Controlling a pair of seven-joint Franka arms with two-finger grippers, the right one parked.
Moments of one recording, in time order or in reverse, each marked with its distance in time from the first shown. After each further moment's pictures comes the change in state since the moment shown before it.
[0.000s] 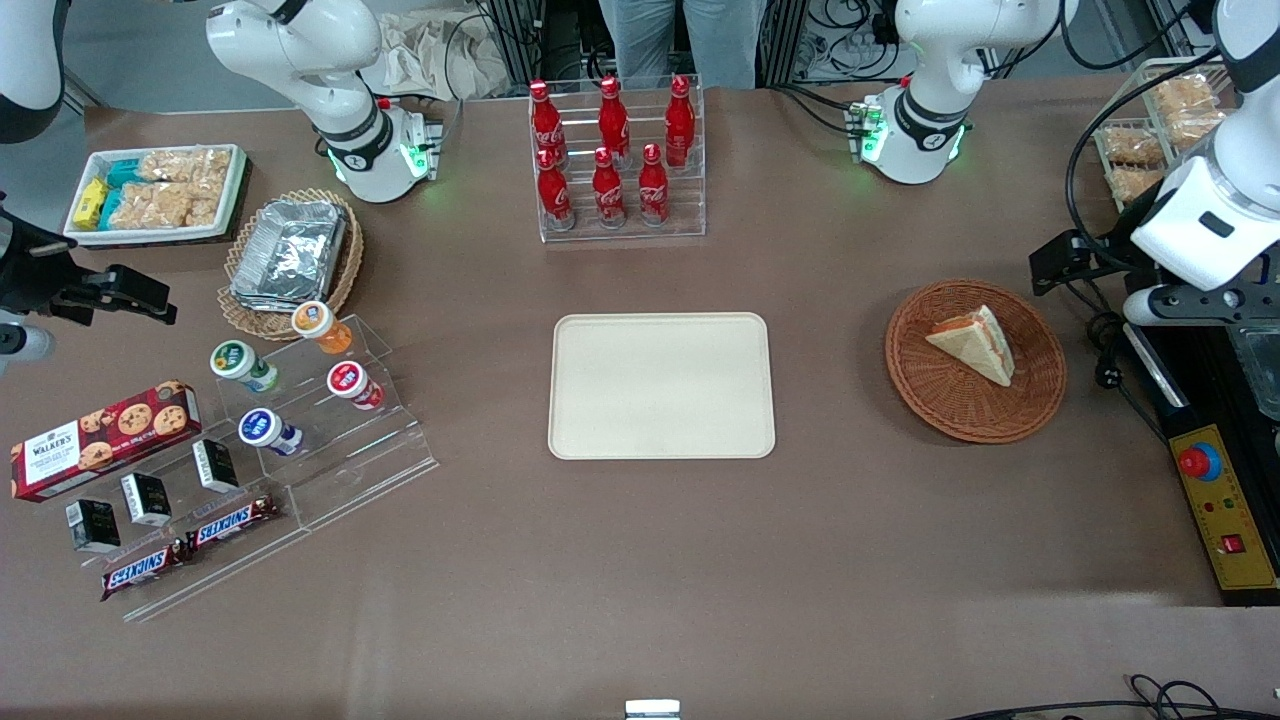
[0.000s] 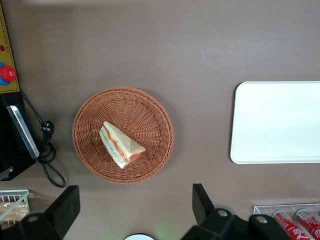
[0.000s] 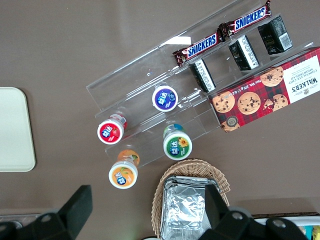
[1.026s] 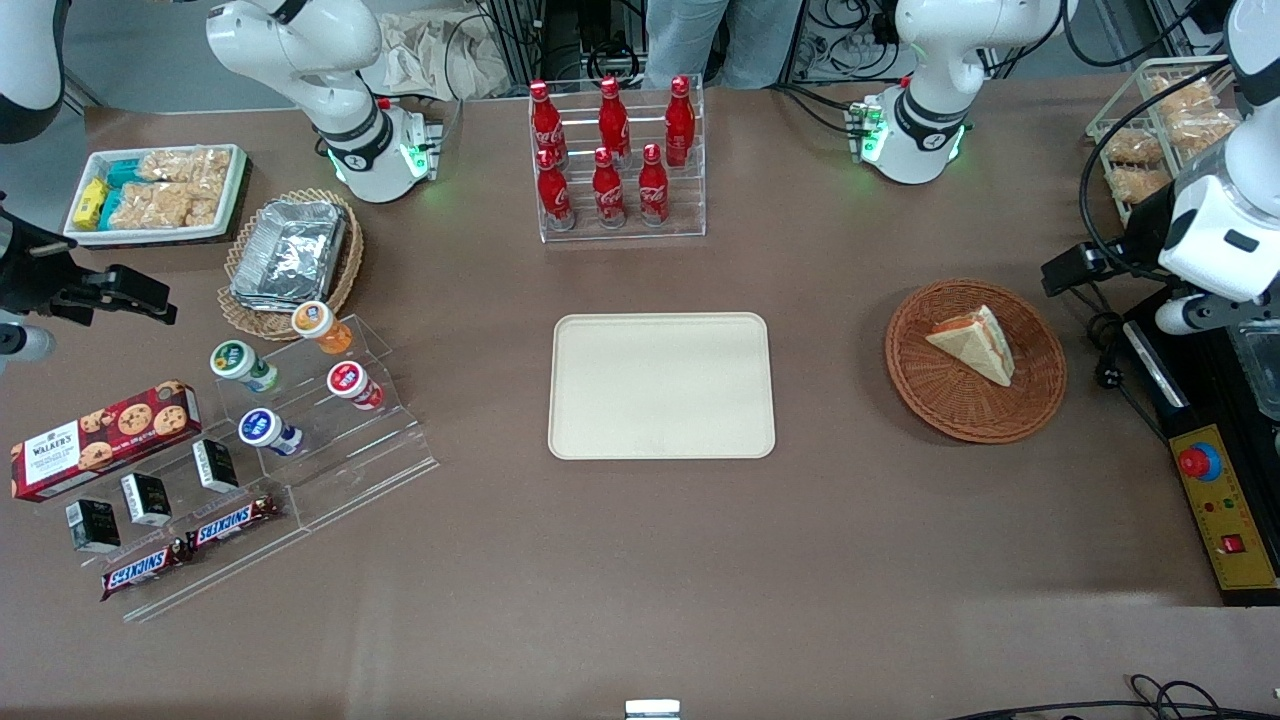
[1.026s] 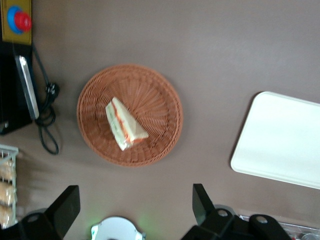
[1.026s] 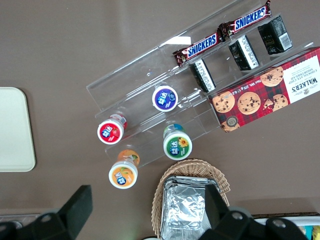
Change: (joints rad) arm 0.039 -0.062 0.004 -0.123 0.000 -0.009 -0.204
